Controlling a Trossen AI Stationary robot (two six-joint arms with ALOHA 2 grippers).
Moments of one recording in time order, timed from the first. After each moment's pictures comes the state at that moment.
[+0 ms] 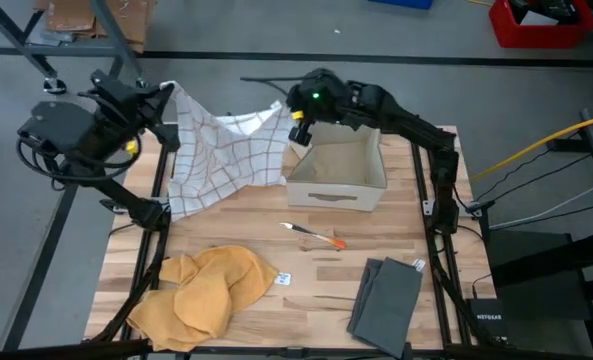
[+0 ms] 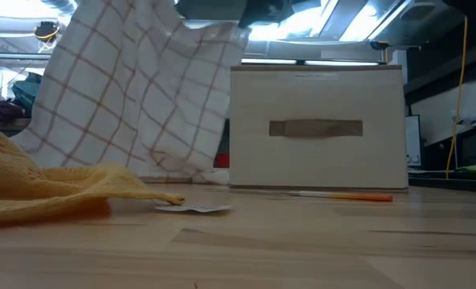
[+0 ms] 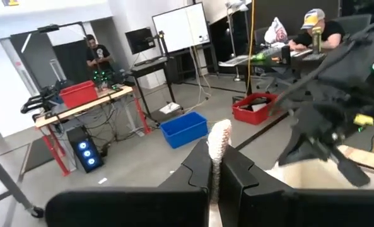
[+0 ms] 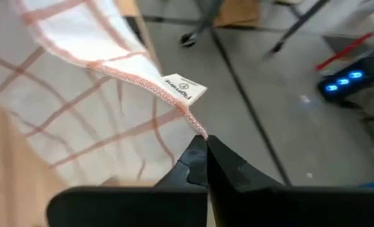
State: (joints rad) left arm -0.42 1.25 2.14 -1.09 -1.41 -0.02; right arm -0.30 1.96 2.35 -1.03 0.31 -0.25
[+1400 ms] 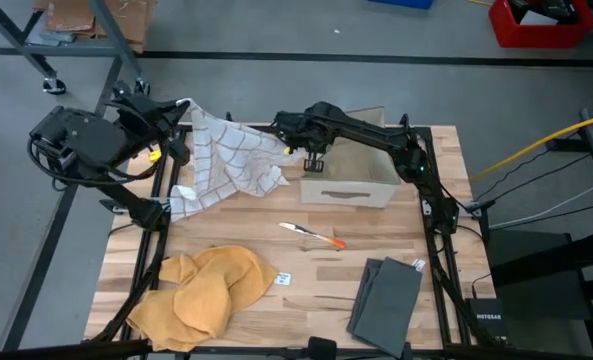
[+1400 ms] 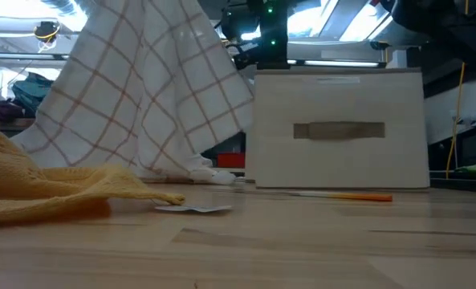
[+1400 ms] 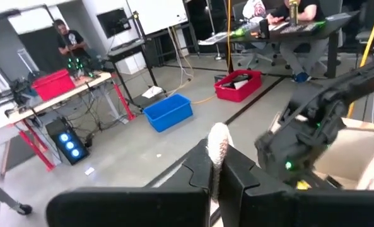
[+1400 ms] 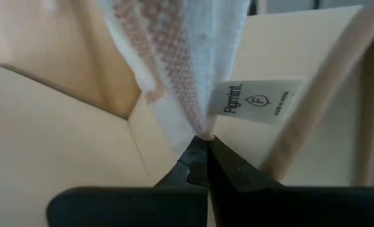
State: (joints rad) left arm -0.42 1.27 2.13 -1.29 -1.30 -0.21; right arm -0.34 2.25 2.33 -1.56 0.41 -0.21
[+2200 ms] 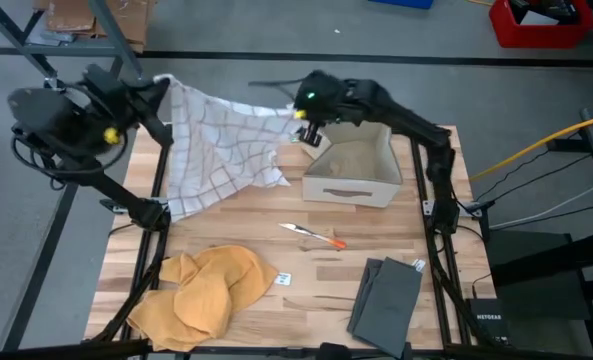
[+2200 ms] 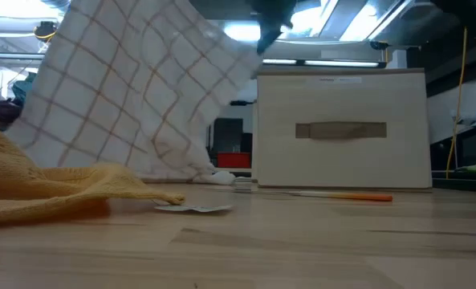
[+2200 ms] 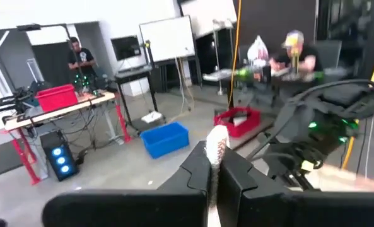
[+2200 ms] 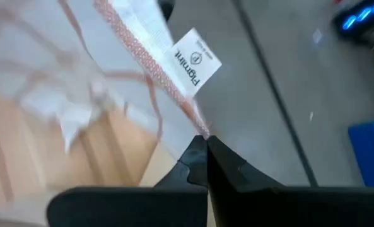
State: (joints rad) left arm -0.42 1.23 2.13 -0.89 -1.35 0.10; right arm -0.36 1.99 2.35 -1.24 0.32 -0.19
